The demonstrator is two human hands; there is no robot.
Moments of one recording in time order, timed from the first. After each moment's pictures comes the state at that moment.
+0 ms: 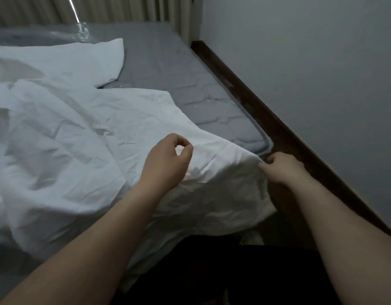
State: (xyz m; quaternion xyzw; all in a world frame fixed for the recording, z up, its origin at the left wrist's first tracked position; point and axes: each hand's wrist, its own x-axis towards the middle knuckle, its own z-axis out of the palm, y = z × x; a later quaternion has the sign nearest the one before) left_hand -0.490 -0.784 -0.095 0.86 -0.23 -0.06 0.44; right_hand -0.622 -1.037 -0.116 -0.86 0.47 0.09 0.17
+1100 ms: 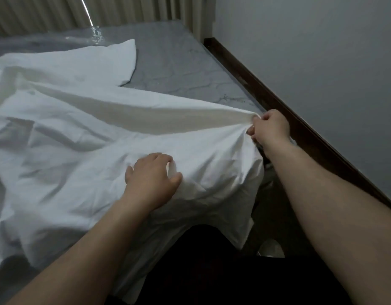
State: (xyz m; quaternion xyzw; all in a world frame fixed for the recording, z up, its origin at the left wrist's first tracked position) left_hand -0.443 -0.740 -0.124 0.96 -0.23 -0.09 0.14; right_hand -0.491 -1.032 -0.116 -0.73 0.44 -0.25 0.46
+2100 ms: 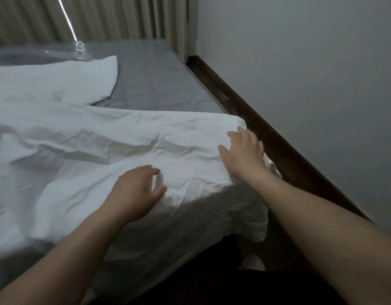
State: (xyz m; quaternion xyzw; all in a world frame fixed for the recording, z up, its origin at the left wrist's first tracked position) left_hand -0.434 -0.759 -0.120 0.93 -0.32 -0.09 0.18; right_hand -0.509 -1.036 -0.126 -0.93 0.32 -0.09 0.12
